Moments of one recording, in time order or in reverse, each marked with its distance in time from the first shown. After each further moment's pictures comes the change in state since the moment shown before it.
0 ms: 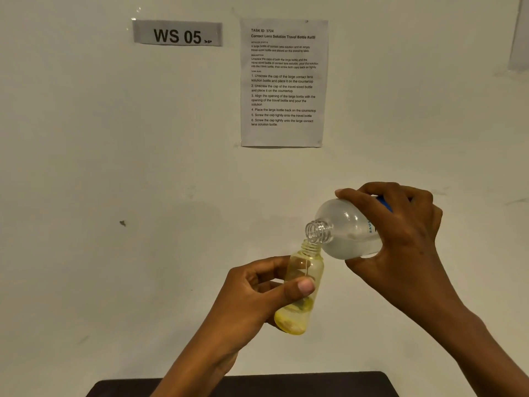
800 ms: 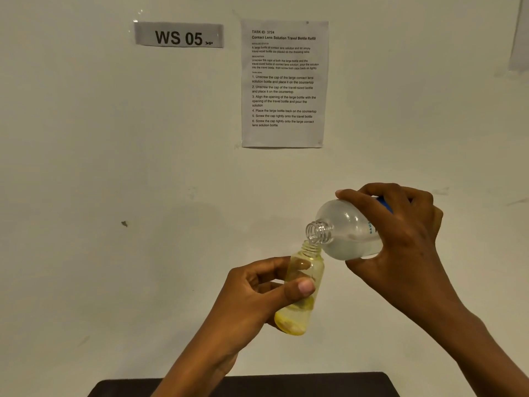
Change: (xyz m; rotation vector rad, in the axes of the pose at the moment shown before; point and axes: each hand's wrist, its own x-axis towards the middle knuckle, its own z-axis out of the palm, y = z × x) left_hand -0.003 0.002 0.000 -0.009 0.003 0.017; right_hand 0.000 -0.003 -0.001 -0.015 0.012 0.003
